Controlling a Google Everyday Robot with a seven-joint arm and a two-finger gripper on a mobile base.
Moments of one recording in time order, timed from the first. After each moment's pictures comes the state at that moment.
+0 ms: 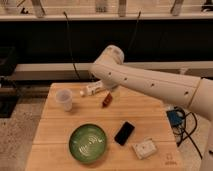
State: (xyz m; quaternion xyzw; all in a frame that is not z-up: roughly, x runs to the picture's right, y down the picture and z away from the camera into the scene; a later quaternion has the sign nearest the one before) arm 0.028 0.005 0.740 -0.18 -0.01 -0.23 0.96
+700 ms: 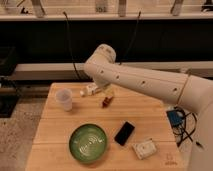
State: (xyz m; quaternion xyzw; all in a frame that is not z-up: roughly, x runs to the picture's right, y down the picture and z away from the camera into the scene) arm -0.014 -0.009 0.751 -0.16 -0.04 -0.28 0.95
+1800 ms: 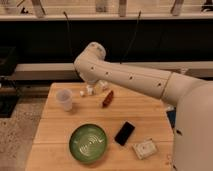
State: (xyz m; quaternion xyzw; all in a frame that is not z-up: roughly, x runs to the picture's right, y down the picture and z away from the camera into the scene) arm -0.072 -0.023 0.767 -0.13 -0.11 -0.35 0.92
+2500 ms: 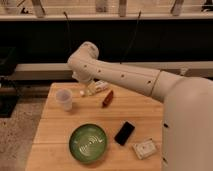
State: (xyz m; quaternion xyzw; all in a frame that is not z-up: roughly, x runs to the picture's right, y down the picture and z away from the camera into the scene) arm -0.109 -0.022 0.777 -0.13 -0.15 -0.40 0.90
